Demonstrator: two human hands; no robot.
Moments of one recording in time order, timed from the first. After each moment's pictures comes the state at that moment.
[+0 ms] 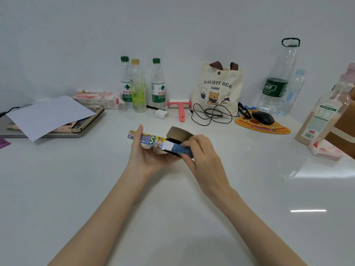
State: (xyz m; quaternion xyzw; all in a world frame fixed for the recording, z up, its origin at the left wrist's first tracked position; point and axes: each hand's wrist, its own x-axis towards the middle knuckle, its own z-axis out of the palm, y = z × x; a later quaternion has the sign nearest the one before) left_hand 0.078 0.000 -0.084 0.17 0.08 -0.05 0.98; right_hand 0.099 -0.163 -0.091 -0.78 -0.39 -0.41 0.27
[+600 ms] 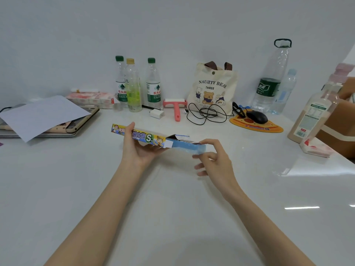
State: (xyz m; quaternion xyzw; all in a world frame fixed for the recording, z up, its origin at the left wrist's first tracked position) left_hand 0.098 0.015 -0.085 0.23 0.15 0.10 0.96; right_hand 0.091 -0.200 -0.084 -0.76 -0.14 0.01 0.63
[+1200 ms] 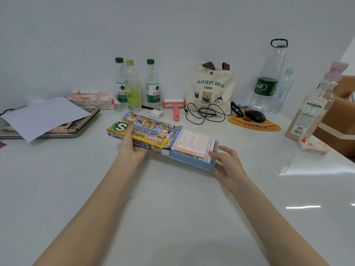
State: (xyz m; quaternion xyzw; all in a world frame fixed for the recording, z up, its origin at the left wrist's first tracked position) left_hand 0.098 0.020 -0.073 0.22 0.24 0.17 0.93; right_hand 0.114 -0.217 -0.087 -0.56 0.11 0.14 0.81
